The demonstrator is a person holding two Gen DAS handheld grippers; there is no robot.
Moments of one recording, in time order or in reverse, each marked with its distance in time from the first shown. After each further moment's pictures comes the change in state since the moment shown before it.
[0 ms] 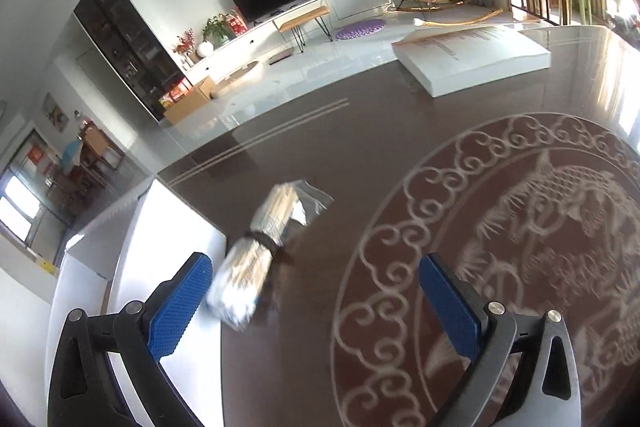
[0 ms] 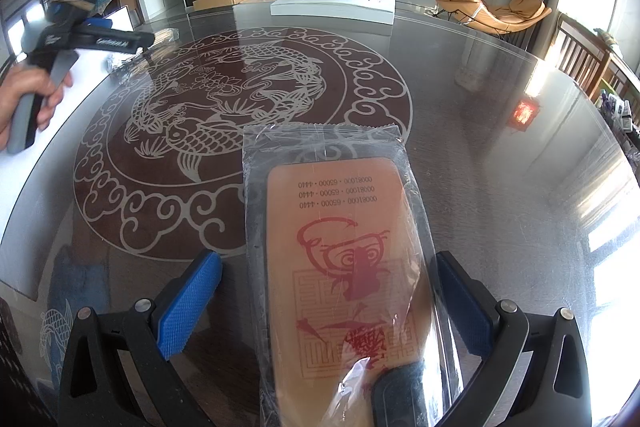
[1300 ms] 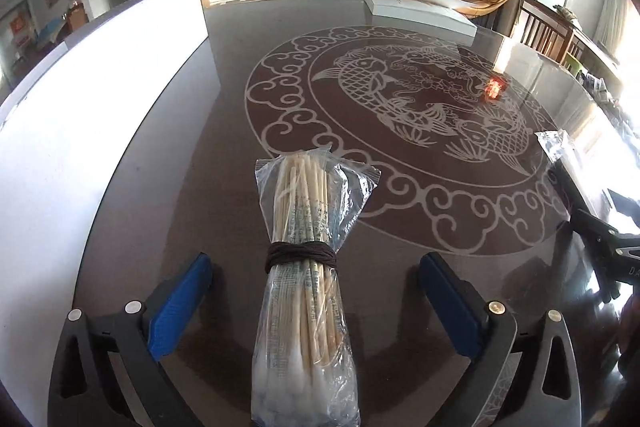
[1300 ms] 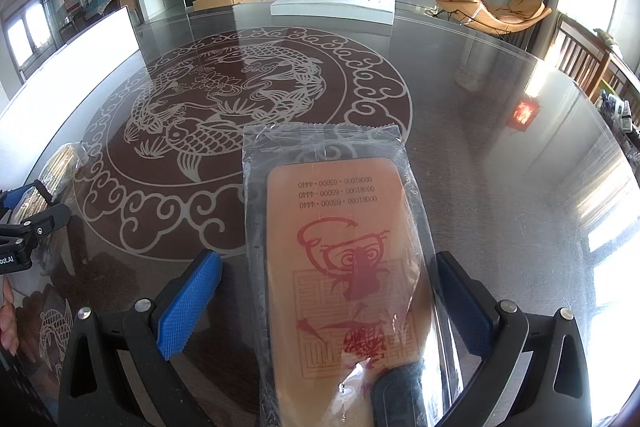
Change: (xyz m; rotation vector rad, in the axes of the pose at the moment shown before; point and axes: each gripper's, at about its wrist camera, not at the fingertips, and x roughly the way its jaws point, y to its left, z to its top) left arm -0.119 -0.046 -0.189 -0.341 0.122 -0.272; right arm -0.001 -0.001 0.001 0.000 -0.001 0.000
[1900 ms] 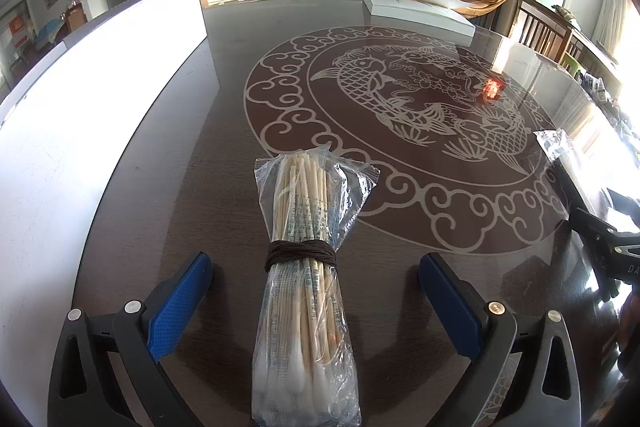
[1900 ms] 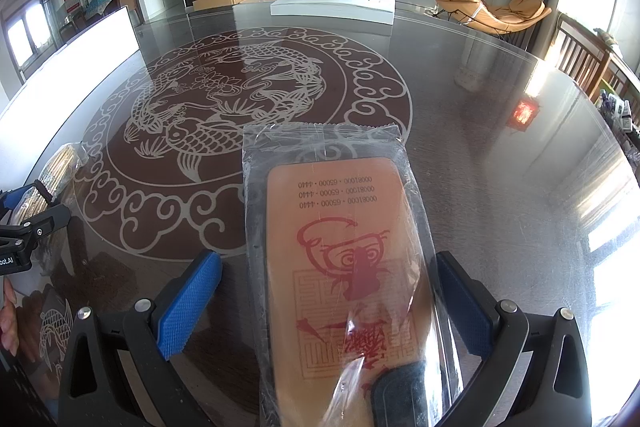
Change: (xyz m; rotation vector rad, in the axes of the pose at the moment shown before) left arm -0.001 0.003 0.000 0.007 0.004 -0.008; right arm 0.000 0.000 0.000 0.001 0.001 0.001
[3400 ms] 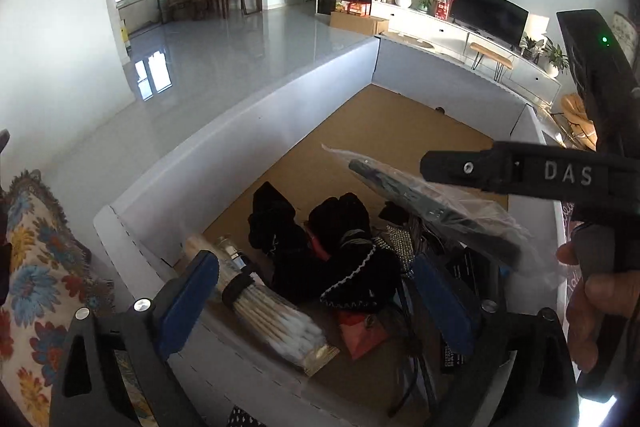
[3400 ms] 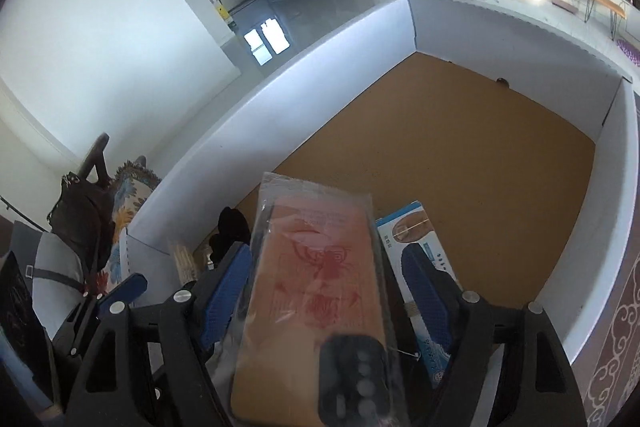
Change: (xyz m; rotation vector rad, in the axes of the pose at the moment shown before) left arm -0.134 0.323 -0.026 -0.489 -0.105 0.333; right arm 0.019 0.498 0.165 -0.355 0.168 0.692
